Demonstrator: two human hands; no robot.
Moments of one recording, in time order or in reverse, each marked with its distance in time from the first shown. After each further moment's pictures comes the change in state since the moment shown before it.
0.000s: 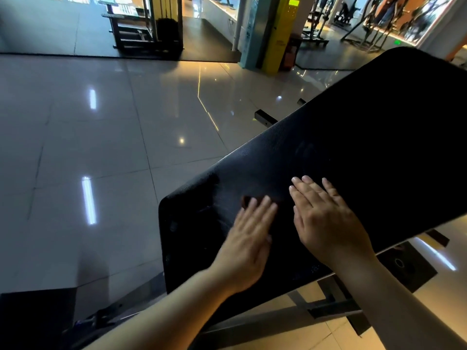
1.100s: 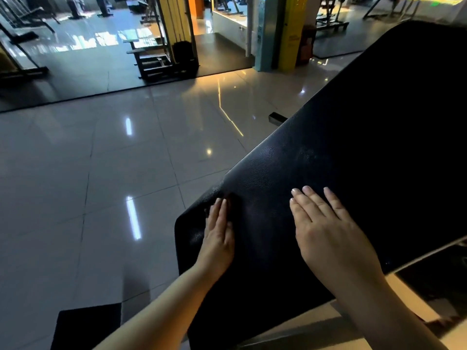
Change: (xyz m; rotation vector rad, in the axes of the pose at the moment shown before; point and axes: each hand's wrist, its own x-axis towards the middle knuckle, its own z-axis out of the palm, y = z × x) left_hand 0.018 -0.076 -0.010 -0.067 0.204 -0.508; right_hand -0.001 -0.005 0.006 0.101 0.044 0.035
